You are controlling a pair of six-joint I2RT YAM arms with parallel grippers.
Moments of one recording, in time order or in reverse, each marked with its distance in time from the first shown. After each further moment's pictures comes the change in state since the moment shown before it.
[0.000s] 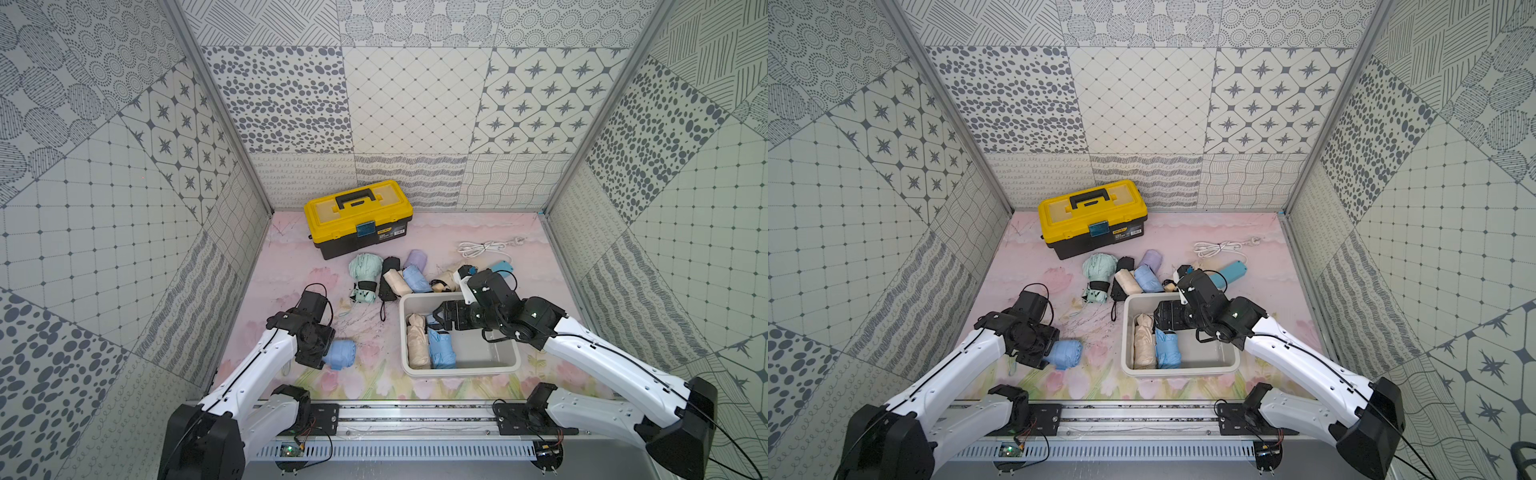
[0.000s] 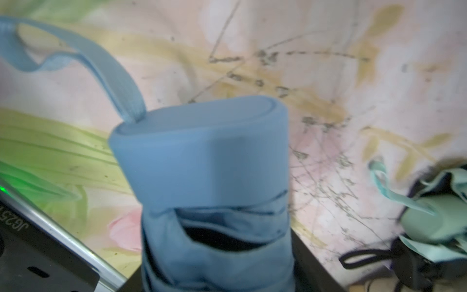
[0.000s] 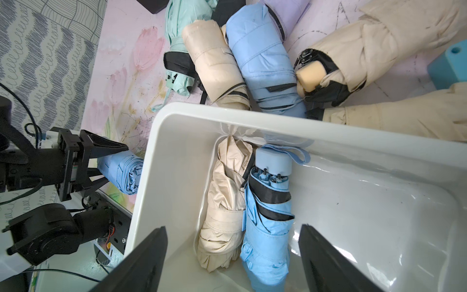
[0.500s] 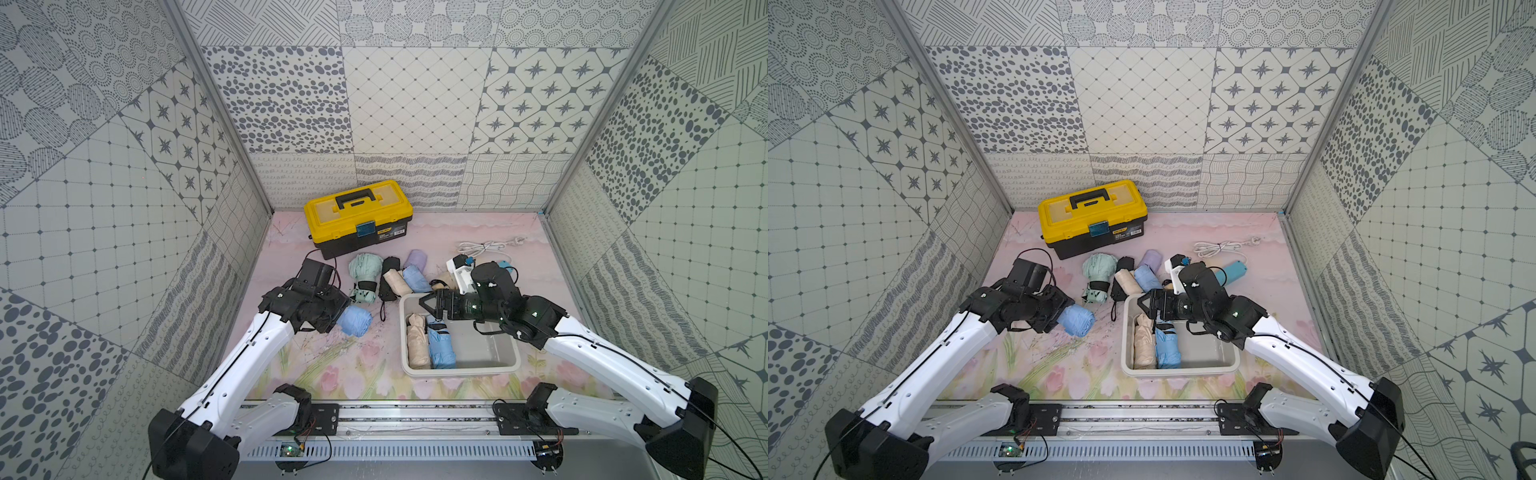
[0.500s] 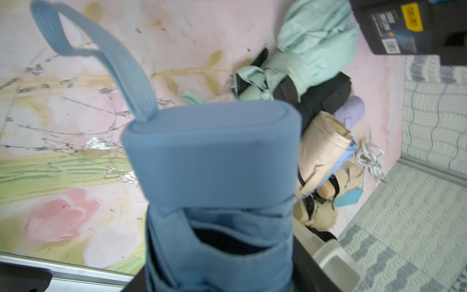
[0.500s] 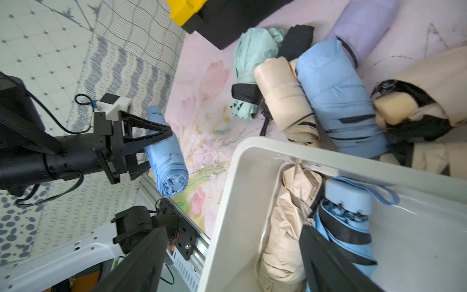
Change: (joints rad) left arm -0.153 0.064 0.375 0.003 0.060 0.282; right arm 0.000 0.003 0.011 0.251 -0.157 0.107
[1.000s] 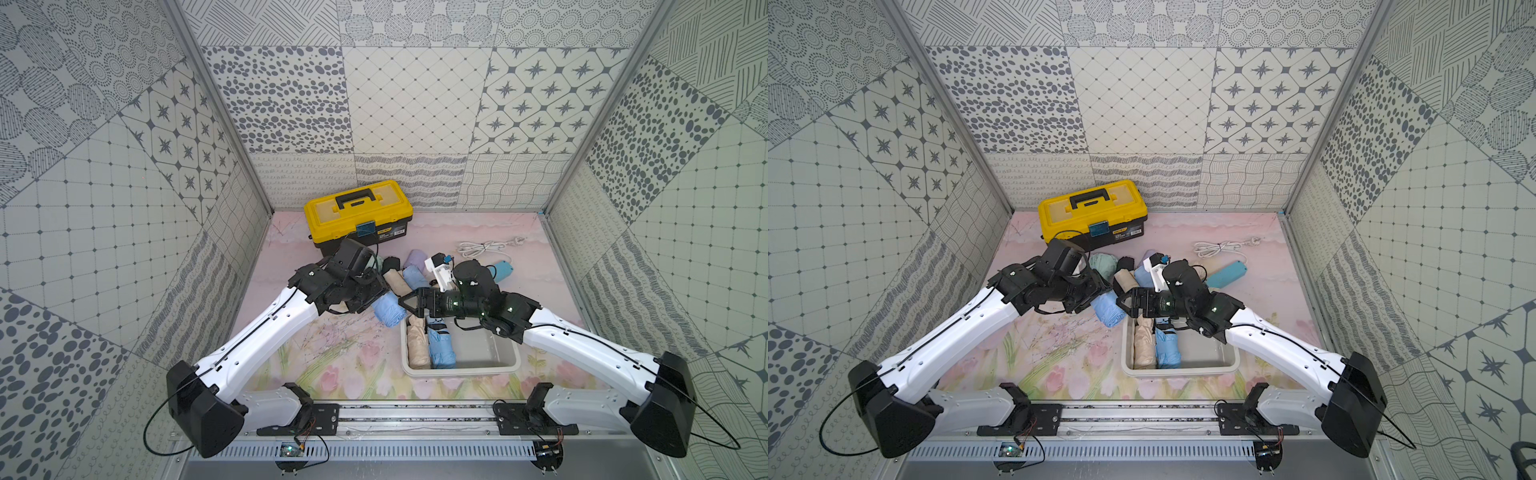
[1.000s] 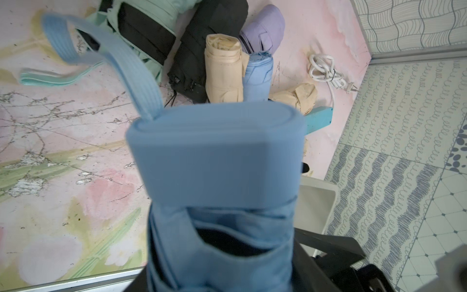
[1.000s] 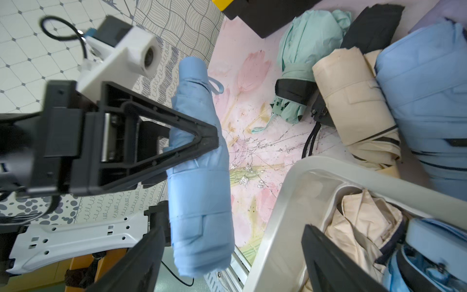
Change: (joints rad) left arm -0.262 0.192 0.251 0.044 0.012 0.083; right arm 0.060 0.150 0.000 0.189 -0.092 0.023
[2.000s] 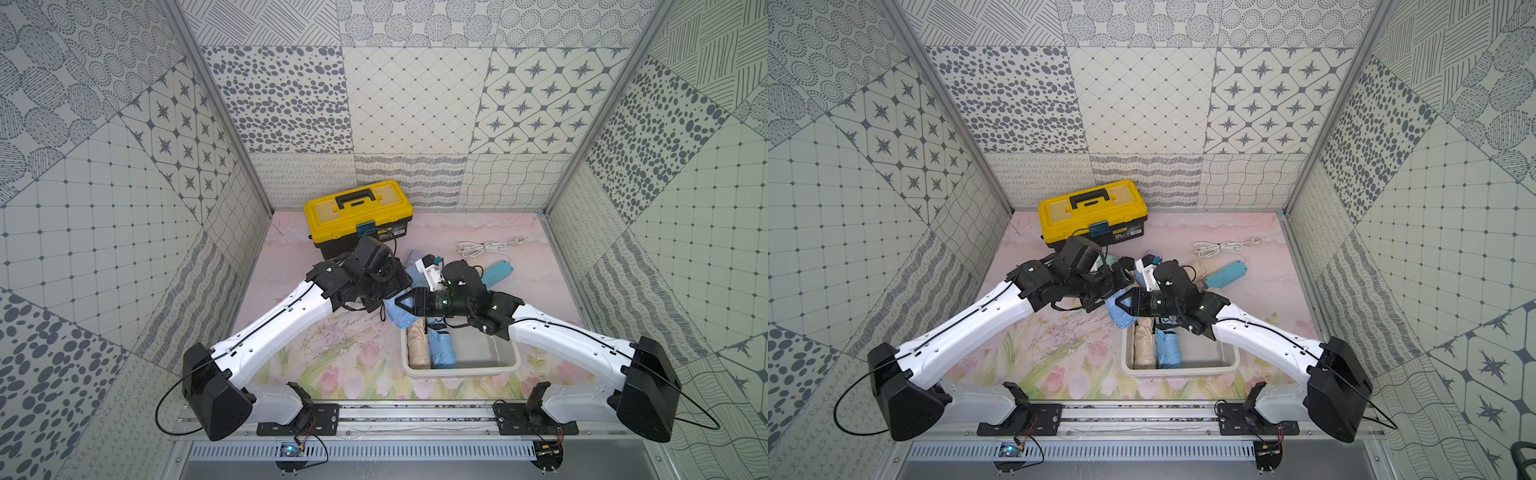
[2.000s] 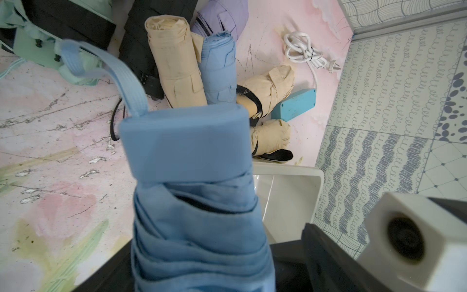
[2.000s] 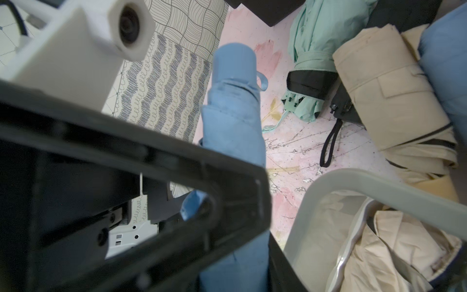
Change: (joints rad) left arm -0.081 0.063 0.035 0.095 -0.005 0.010; right arm 0.009 0.068 -0.029 0.124 -0.020 0.084
